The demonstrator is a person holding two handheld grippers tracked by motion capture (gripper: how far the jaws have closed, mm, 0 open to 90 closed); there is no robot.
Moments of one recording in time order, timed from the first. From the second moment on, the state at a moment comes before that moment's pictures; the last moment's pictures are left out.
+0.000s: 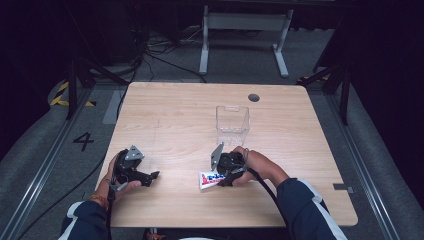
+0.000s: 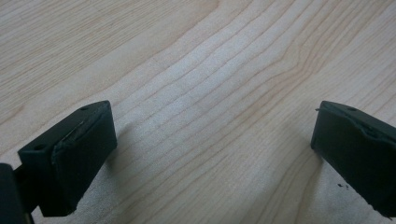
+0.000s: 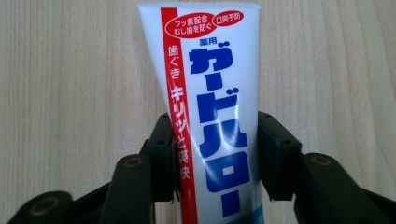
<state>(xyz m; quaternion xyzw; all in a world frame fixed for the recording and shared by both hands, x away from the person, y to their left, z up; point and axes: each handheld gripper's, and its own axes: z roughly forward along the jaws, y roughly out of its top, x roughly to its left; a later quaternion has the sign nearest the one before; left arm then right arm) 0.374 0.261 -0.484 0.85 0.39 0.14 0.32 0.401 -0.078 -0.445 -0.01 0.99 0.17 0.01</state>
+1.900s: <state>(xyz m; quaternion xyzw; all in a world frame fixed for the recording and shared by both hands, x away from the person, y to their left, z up) 0.376 0.261 -0.483 0.85 0.38 0.14 0.32 0.408 -0.167 -0.361 0.16 0.85 0.48 0.14</state>
